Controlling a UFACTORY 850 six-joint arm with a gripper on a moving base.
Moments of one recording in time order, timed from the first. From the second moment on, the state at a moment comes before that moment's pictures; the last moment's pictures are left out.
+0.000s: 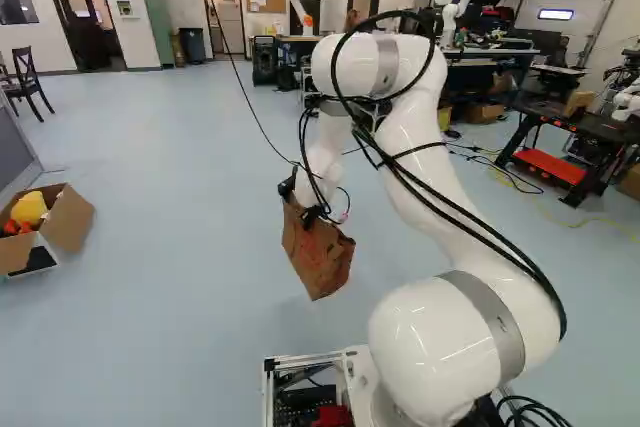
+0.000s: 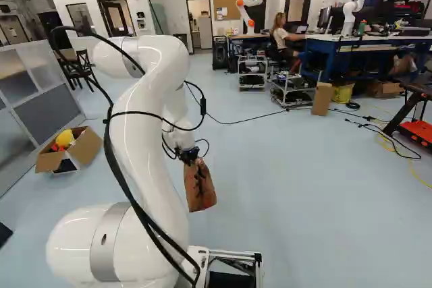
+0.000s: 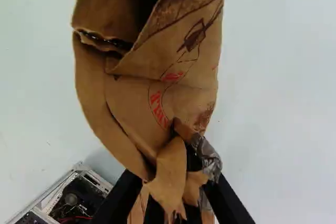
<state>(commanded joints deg) 9.2 -48.3 -56.6 -29.6 11.9 0.0</state>
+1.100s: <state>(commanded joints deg) 10.8 -33.2 -44.3 -29.6 11.9 0.0</state>
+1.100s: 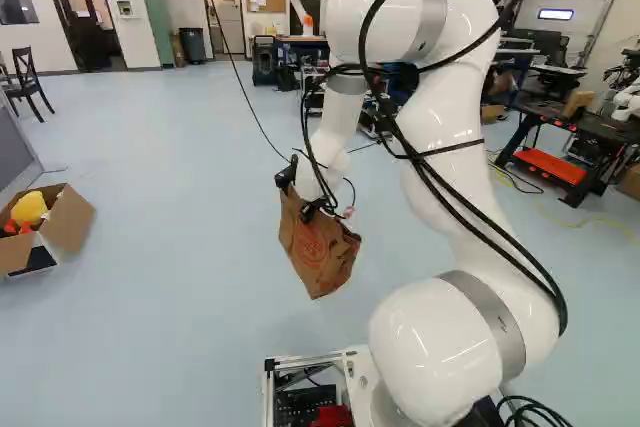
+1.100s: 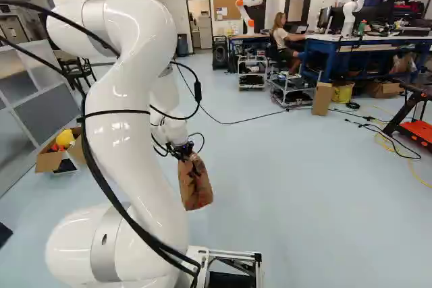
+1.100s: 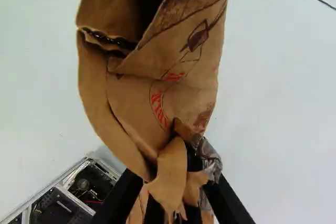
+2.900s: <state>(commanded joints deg) 6.7 -12.7 -27.8 -17.8 27.1 0.0</state>
